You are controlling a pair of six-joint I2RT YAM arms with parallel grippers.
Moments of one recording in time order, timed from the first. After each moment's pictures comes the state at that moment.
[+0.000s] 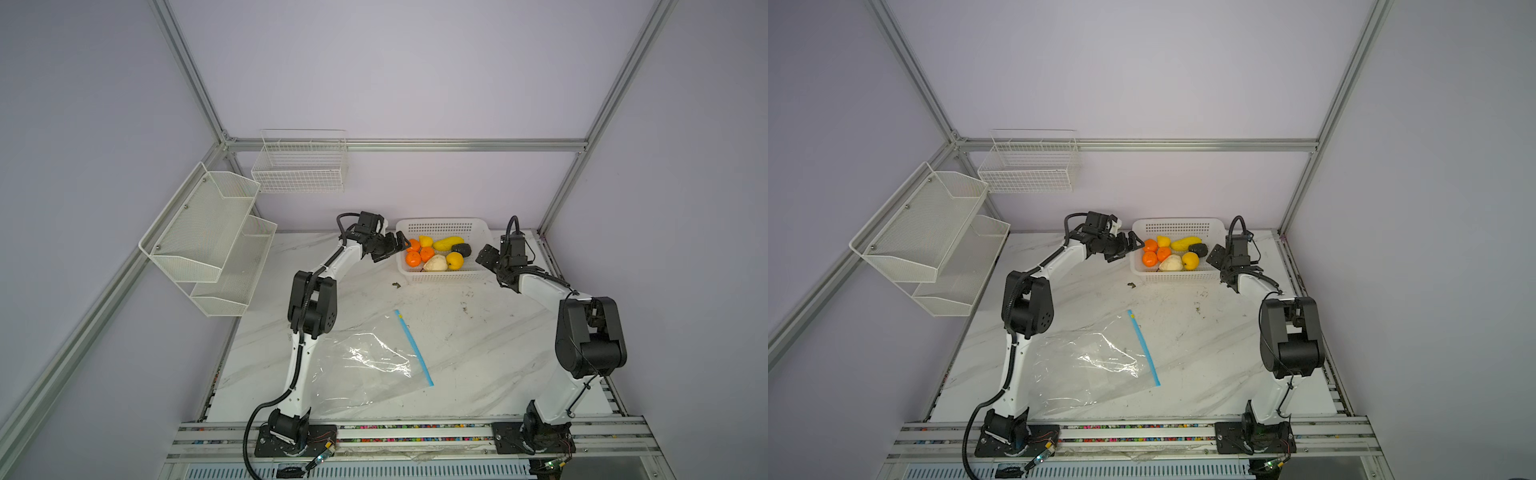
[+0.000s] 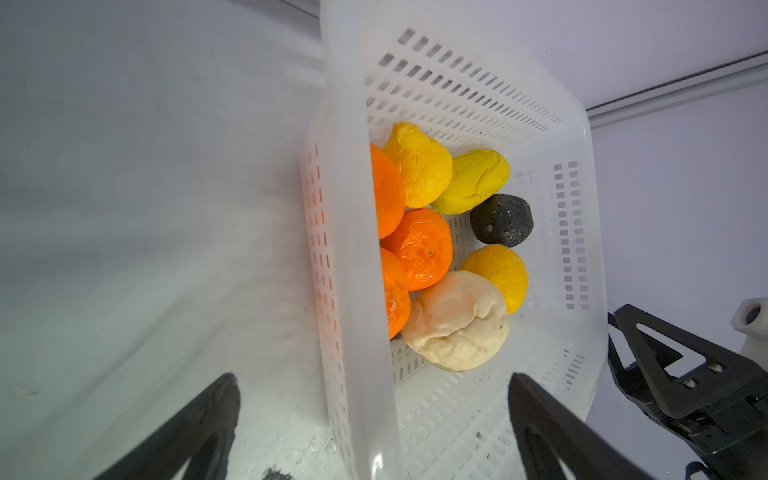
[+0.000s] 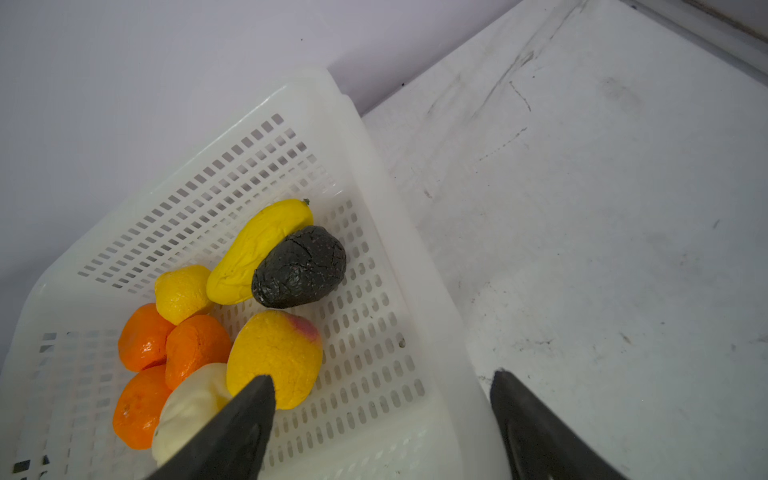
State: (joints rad) left arm -0.30 2.37 2.11 -0.51 0.46 -0.58; right arm 0.10 1.78 1.20 -0.05 0.09 0.60
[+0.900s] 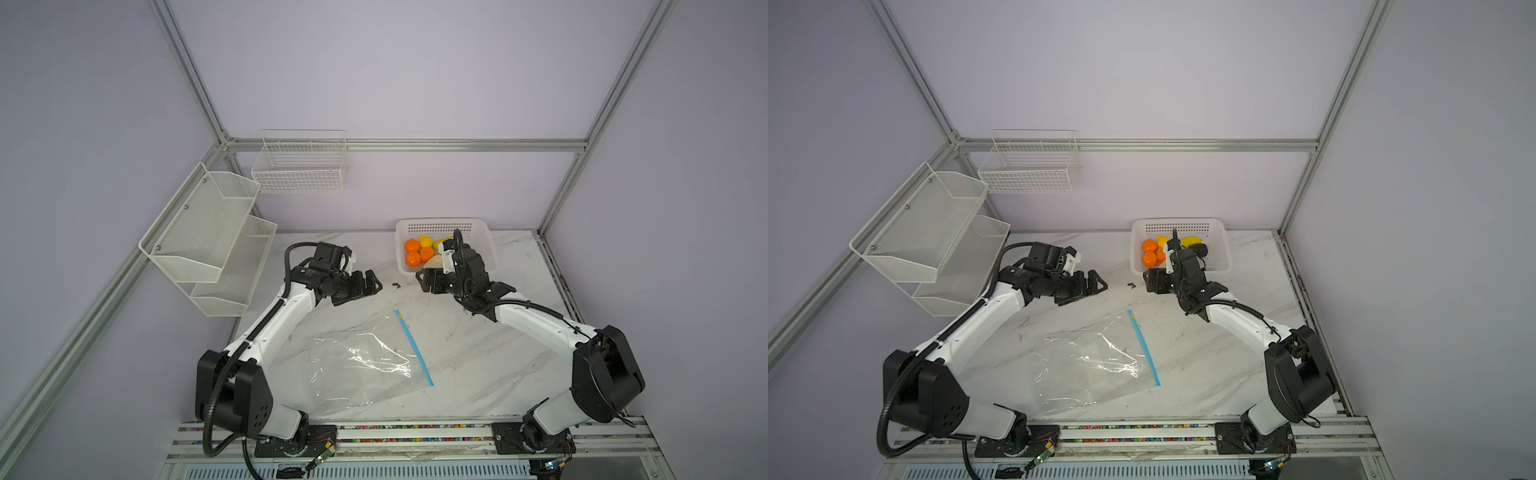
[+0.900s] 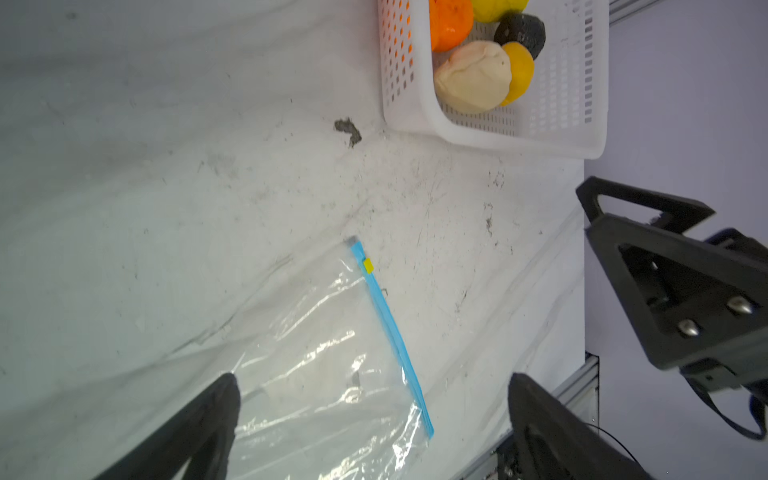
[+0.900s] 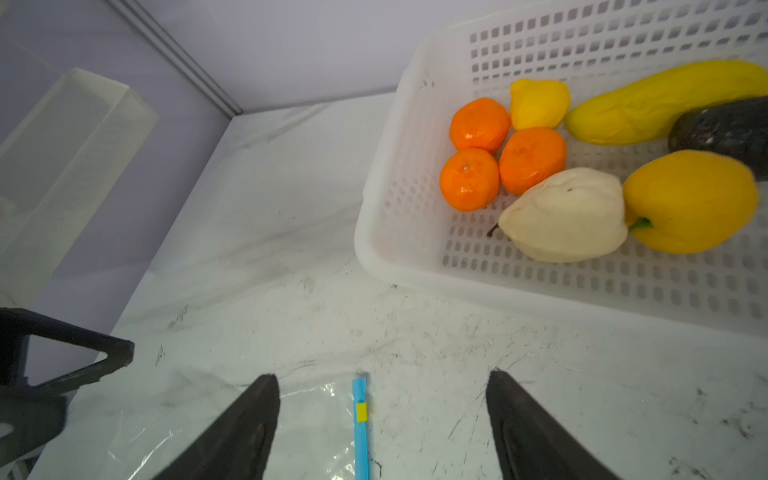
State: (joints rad) left arm -0.30 1.41 1.21 -0.75 0.40 -0.50; right arm 0.57 1.55 1.08 -0.09 -0.12 0.44
